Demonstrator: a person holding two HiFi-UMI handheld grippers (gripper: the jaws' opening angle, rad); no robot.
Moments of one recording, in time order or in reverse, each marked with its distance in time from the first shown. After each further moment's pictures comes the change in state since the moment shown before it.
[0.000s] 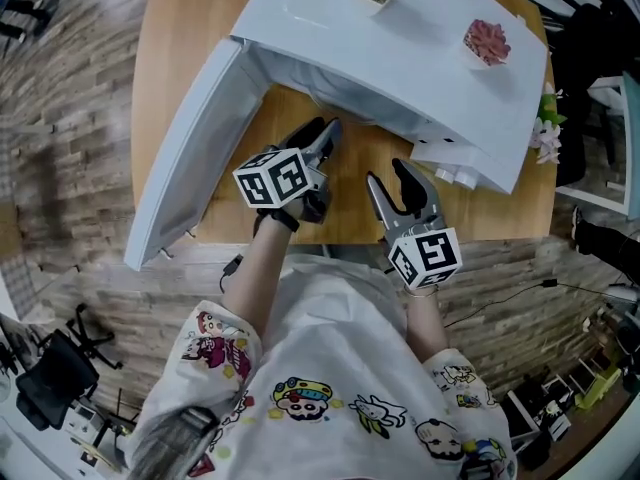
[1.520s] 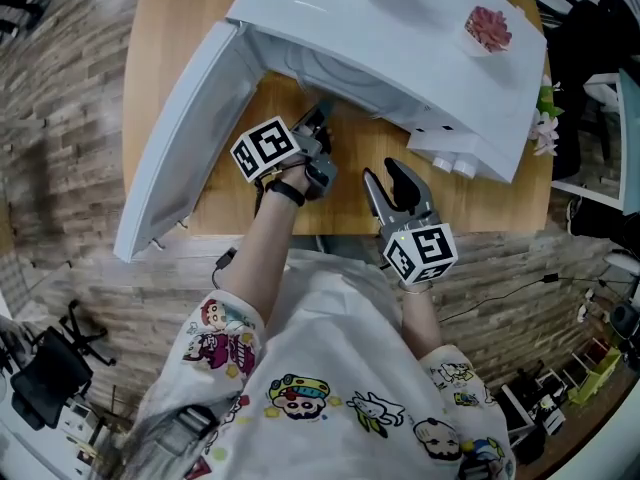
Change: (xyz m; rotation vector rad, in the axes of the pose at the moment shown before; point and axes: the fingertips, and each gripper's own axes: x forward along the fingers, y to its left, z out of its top) left arm 0.024 0.027 -0.005 -0.449 -0.067 -0.060; right arm -0.007 0.003 -0.024 0.070 0.033 -0.009
